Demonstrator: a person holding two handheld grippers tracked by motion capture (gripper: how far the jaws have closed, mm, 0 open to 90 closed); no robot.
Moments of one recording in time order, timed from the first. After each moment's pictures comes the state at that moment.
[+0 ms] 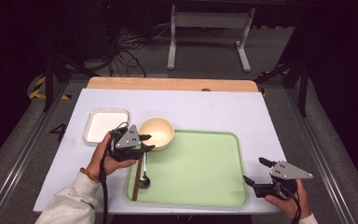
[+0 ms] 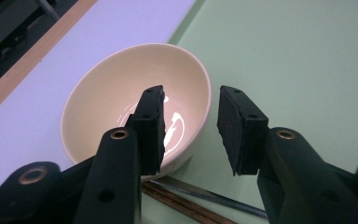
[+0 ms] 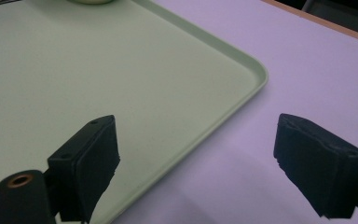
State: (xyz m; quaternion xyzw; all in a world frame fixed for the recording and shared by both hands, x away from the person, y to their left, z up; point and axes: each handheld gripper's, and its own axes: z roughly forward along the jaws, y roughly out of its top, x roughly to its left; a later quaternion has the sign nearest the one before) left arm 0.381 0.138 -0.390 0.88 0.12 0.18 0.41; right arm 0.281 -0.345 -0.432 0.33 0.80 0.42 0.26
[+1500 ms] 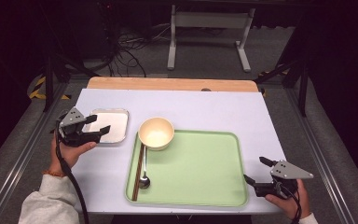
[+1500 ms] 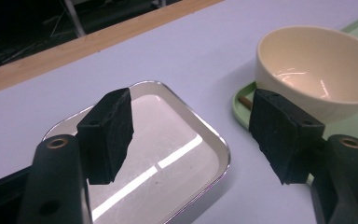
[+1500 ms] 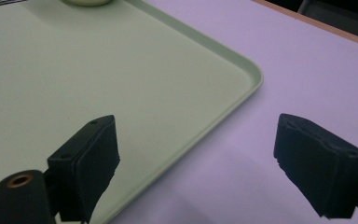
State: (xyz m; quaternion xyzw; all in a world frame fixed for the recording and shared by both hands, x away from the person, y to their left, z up) left arm 0.411 0.267 -0.394 0.79 0.37 0.22 0.44; right arm 0.281 -0.346 -0.432 0.33 0.80 0.42 0.27
